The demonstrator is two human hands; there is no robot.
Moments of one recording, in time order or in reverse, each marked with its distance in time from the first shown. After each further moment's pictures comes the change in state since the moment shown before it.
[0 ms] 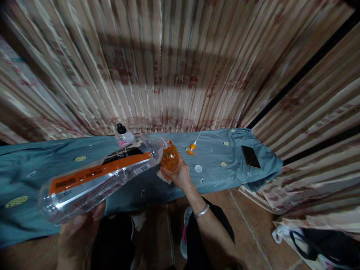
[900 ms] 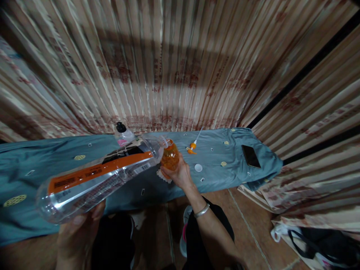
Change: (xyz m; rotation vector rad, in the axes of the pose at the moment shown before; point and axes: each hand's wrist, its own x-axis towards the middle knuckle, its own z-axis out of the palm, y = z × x) left_hand -0.001 -0.004 -0.008 0.021 -0.053 -0.028; right_hand -0.001 -0.001 0.001 -0.042 0.019 0.028
